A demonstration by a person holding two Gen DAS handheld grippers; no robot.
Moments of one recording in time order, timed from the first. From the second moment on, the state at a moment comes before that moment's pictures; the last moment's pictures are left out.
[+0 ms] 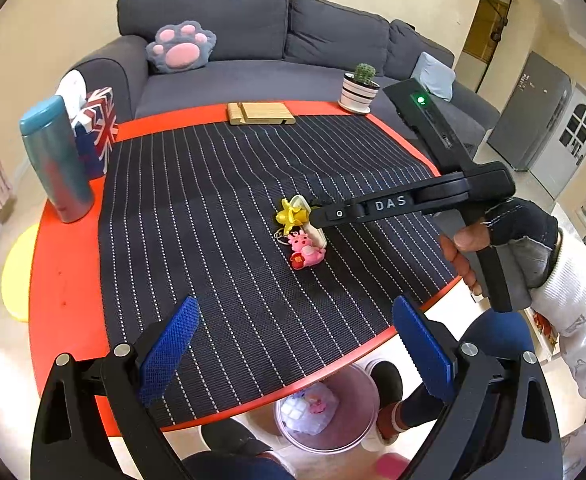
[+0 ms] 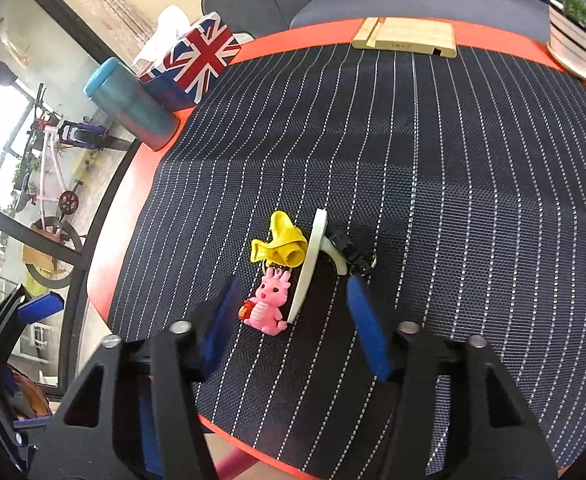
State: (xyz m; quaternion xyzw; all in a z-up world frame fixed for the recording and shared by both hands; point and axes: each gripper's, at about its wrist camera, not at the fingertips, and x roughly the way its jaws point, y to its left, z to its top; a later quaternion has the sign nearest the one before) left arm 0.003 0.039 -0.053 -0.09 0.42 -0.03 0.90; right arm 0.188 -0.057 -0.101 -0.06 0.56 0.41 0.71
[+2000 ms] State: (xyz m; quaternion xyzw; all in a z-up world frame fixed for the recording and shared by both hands) left arm 0.113 0.031 -0.079 -0.05 0.49 -0.06 0.87; right arm 0.194 -0.110 -0.069 -0.03 0.54 0.41 0.73
